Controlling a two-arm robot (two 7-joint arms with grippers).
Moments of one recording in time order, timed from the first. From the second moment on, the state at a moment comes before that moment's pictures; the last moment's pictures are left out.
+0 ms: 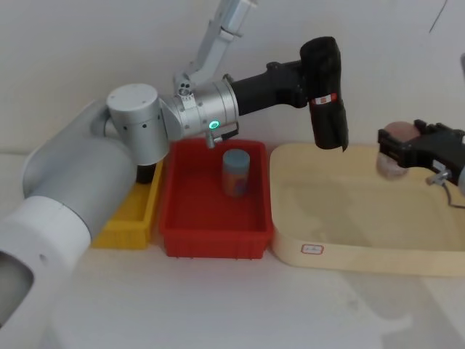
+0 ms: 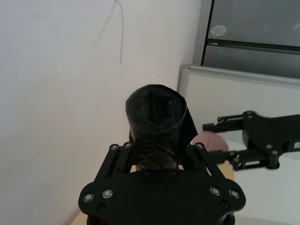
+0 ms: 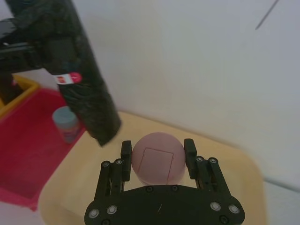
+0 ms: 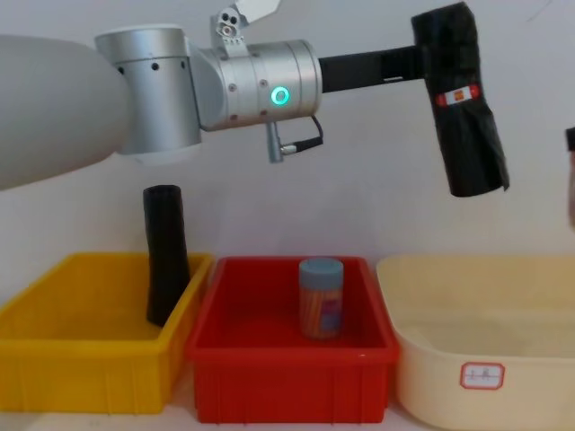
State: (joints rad) left arm -0.99 -0.01 0.57 -0.73 -0.57 -0.01 -0.85; right arm 0.28 0.46 -0.15 -1.87 0.34 0.74 0.13
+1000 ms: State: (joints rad) left arm -0.99 -0.01 0.59 -0.67 -0.52 -0.02 -0.83; right arm 0.32 0.39 -0.20 -1.74 0.37 0.70 0.19
